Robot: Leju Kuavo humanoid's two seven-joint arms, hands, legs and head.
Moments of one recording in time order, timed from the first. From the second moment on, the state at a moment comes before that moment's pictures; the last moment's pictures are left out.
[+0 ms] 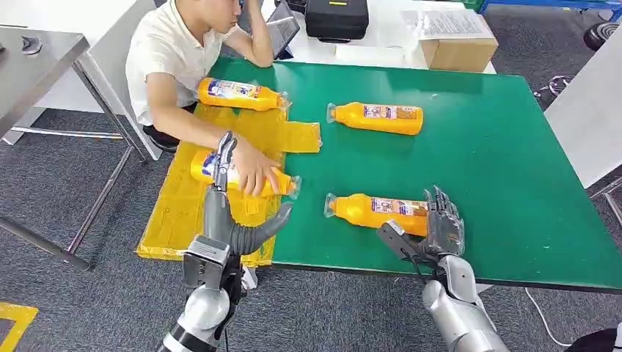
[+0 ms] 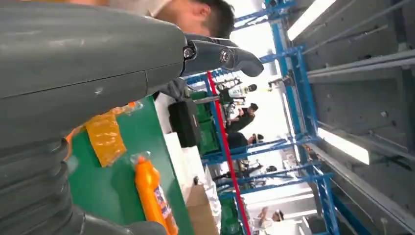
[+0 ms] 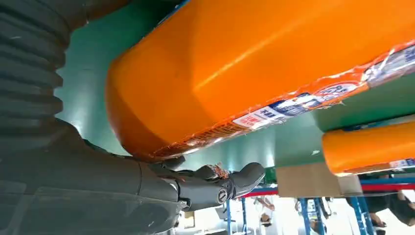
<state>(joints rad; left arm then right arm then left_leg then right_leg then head) -0.17 -0.21 -0.47 -1.46 -0.04 0.54 -0.49 -0.39 -0.05 0.11 -0.65 1.14 -0.62 -0.17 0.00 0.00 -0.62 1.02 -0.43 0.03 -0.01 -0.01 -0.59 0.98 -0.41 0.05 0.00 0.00</state>
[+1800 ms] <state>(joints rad) -0.14 -0.20 -0.53 -1.15 0.63 0.27 -0.28 -0.14 0.12 0.25 -1.08 0.32 -0.44 -0.60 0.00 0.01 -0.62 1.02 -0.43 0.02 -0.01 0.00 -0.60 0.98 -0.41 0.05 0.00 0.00</state>
